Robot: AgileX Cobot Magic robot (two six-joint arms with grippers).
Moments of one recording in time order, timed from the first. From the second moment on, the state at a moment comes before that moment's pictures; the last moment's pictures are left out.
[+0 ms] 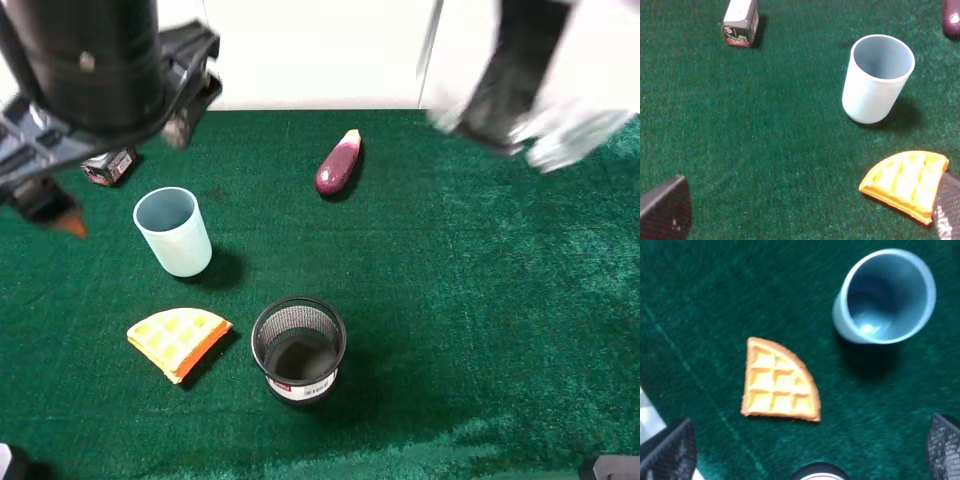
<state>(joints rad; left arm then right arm) -0.14 -0.01 -0.50 0.02 1.06 0.00 1.22 2.00 -1.96 -0.08 1.22 0.12</state>
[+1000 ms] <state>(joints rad) -0.14 -0.01 -0.50 0.02 1.06 0.00 0.86 1.49 -1.47 -0.10 1.22 0.10</state>
